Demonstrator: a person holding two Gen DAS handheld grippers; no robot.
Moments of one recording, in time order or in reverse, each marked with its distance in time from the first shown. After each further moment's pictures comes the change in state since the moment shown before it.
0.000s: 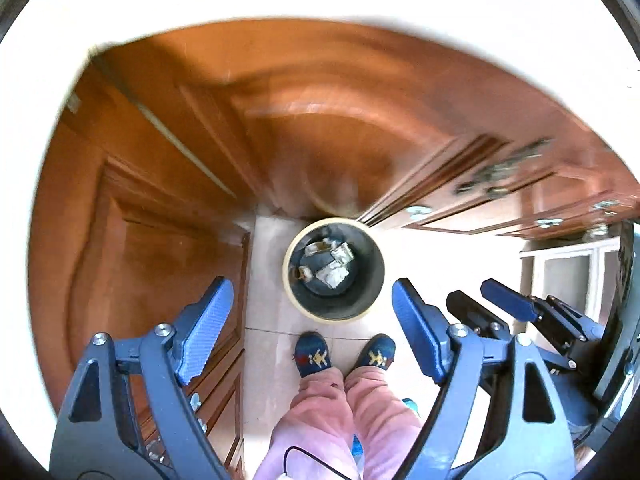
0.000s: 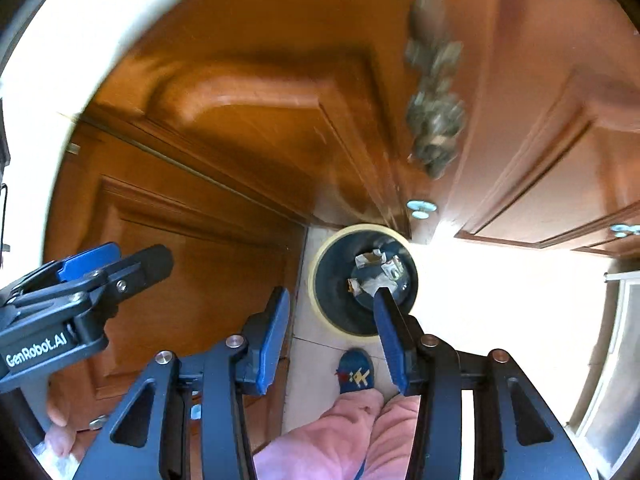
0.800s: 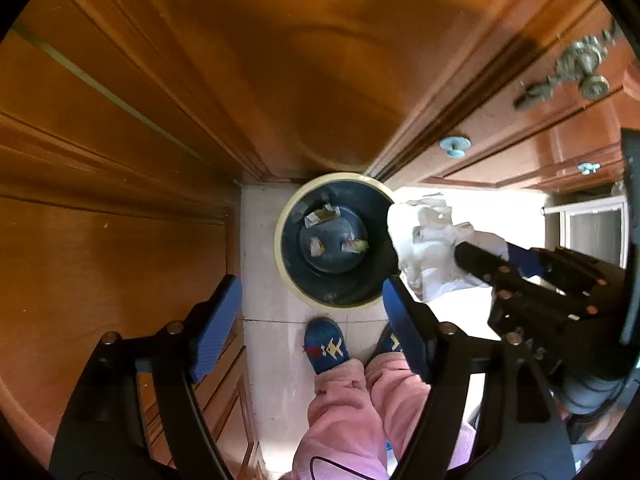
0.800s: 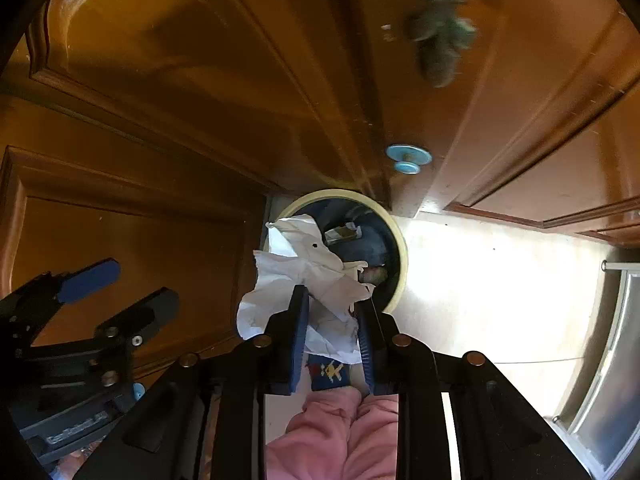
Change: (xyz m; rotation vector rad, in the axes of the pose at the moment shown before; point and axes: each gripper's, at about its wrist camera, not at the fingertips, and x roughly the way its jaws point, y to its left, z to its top) left arm 0.157 -0.004 -0.031 0.072 0.120 0.022; right arm 0.150 -0.041 0.000 -0.011 0.128 -0.071
